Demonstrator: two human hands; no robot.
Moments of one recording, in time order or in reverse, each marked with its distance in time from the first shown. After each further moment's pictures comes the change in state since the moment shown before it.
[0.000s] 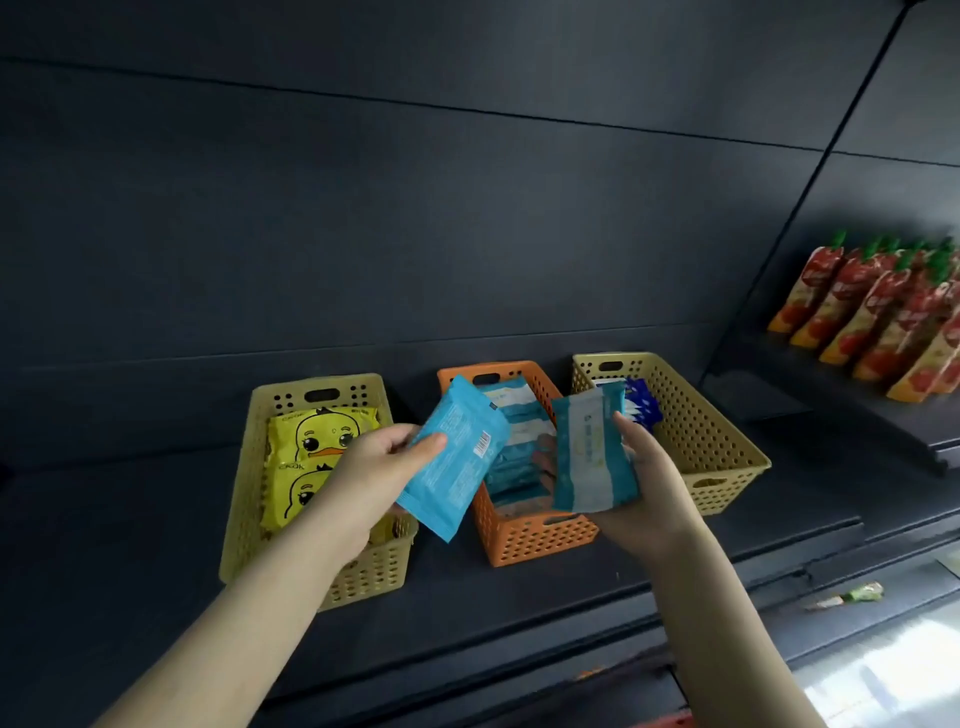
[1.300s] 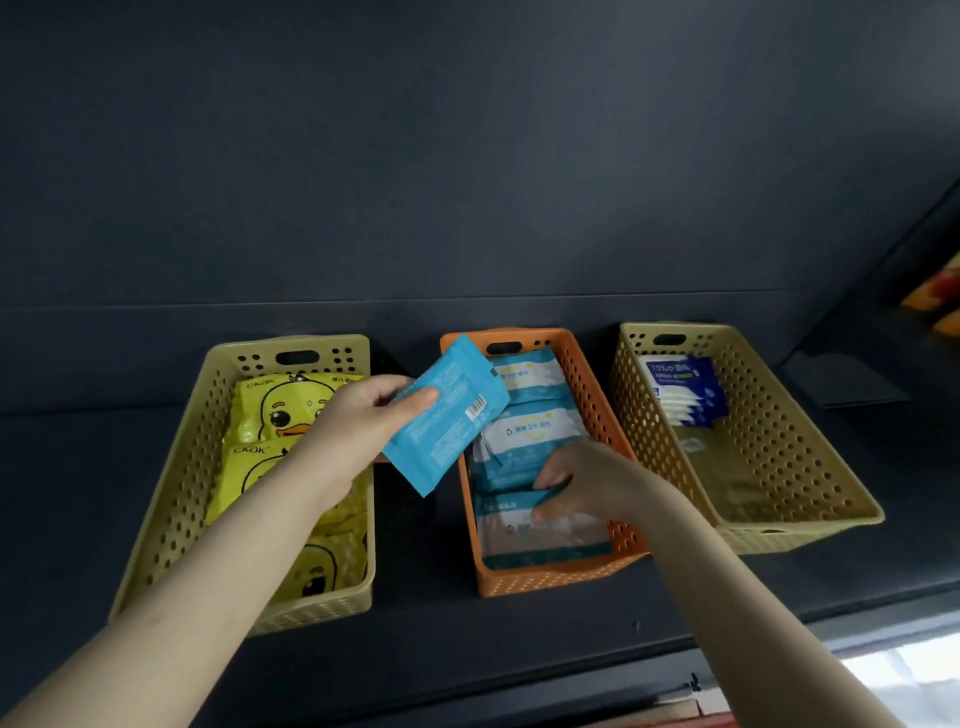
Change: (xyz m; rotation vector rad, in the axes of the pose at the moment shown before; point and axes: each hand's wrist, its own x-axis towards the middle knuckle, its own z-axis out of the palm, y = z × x) left_hand 0.111 -0.014 0.015 0.015 0.103 -0.099; right_hand 0.135 -0.010 -0.033 -1.871 -0.253 0.220
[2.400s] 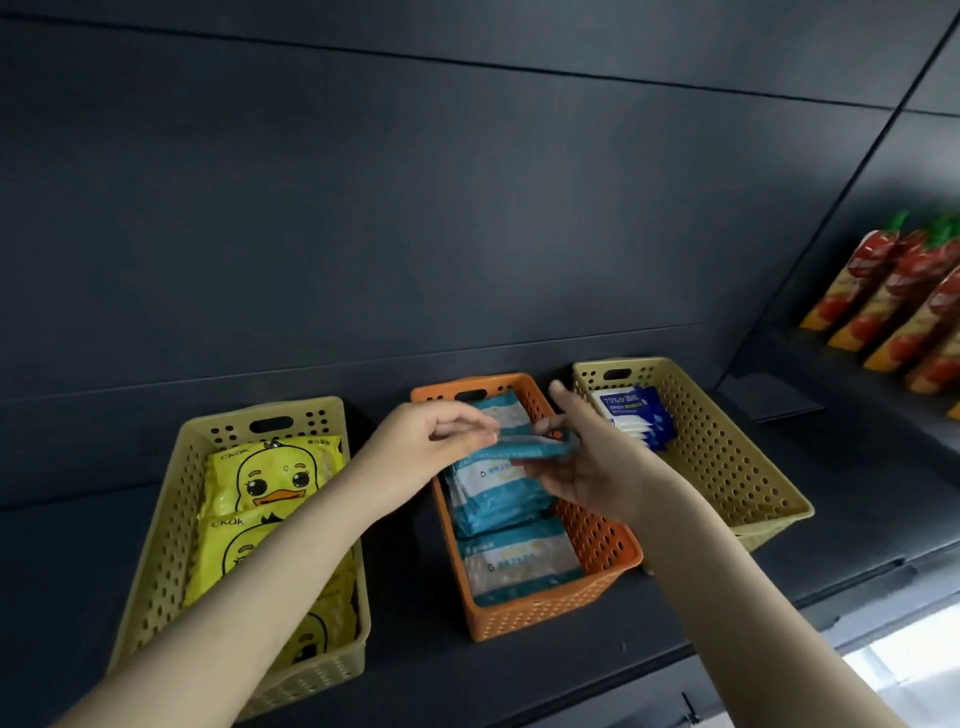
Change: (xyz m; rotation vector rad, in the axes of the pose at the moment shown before) left_hand 0.005 0.032 0.028 0.264 -0.346 0.482; right_hand -0.044 -0.029 -0.041 1.462 0.152 0.110
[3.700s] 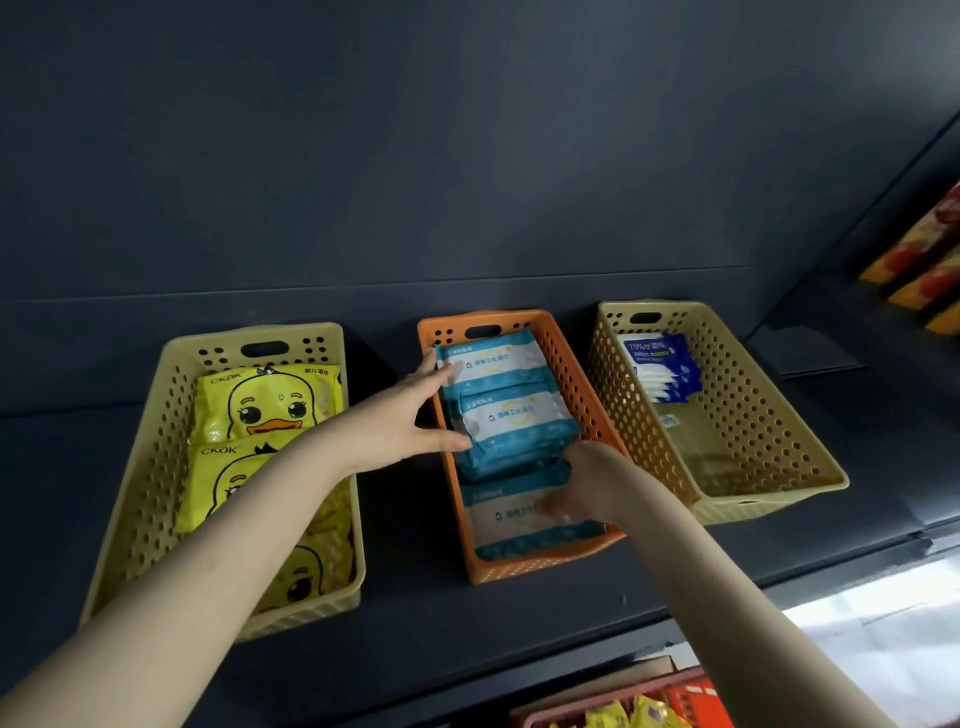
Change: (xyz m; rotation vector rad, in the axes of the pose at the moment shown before) left_hand 0.008 -0.070 -0.008 0.304 -0.276 -0.260; right_hand 0.025 0.051 -0.010 -1.475 0.155 0.111
